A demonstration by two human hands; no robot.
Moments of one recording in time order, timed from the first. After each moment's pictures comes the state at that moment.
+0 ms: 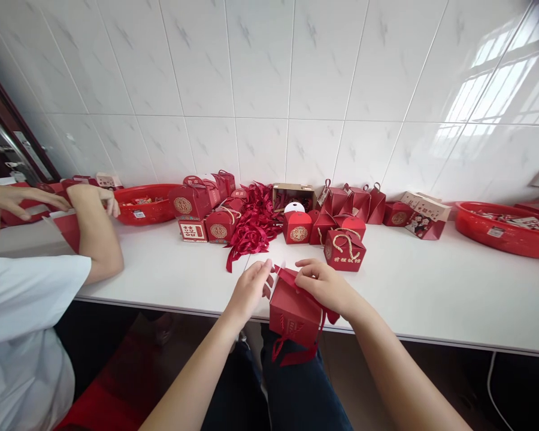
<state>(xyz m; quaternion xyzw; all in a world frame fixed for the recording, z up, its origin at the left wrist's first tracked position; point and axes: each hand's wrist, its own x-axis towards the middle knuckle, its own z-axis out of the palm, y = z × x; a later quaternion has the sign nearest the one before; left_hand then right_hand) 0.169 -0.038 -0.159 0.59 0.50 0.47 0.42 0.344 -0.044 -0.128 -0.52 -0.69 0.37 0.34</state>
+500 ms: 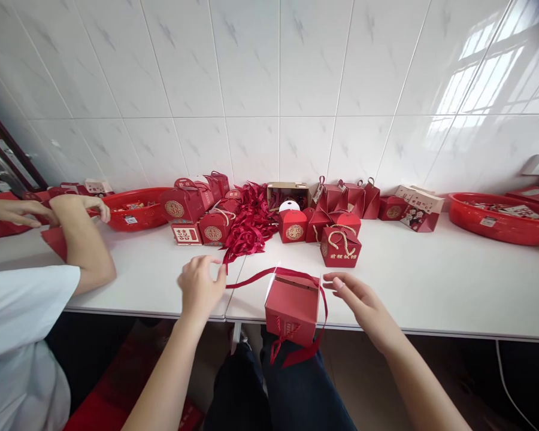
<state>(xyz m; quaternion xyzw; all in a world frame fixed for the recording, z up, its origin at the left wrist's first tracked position) 0.094 -0.011 -0.169 0.61 0.66 0.43 0.00 0.400 -0.075 -0.172 -0.48 -0.57 0.44 0.50</state>
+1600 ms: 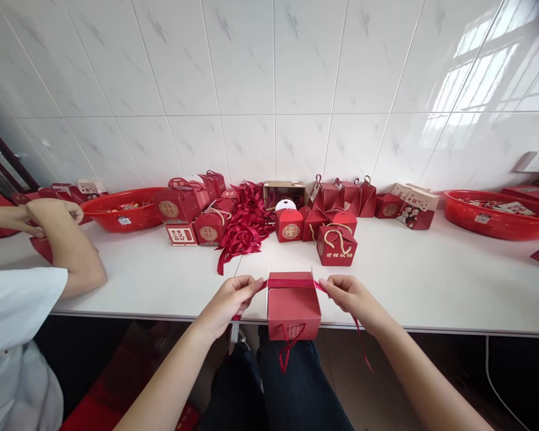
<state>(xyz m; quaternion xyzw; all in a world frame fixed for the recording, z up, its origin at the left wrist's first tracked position) 0.147 -0.036 -0.163 0.55 0.48 0.38 0.57 0.410 -0.049 -0.179 -0.49 -0.60 0.48 0.42</state>
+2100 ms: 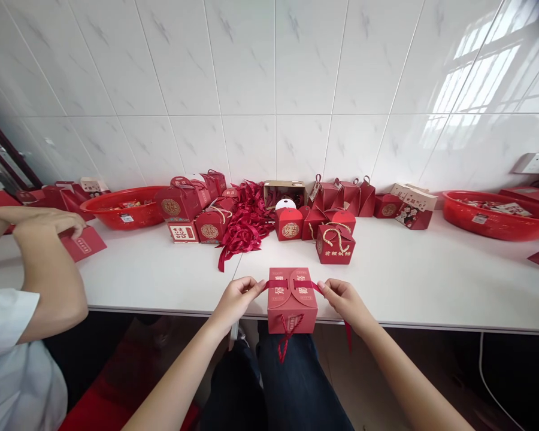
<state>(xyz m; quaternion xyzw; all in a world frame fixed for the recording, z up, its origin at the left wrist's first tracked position) 0.153 -0.032 -0.194 0.62 0.52 0.40 0.43 0.407 -0.041 -0.226 -0.51 -0.59 0.43 0.45</state>
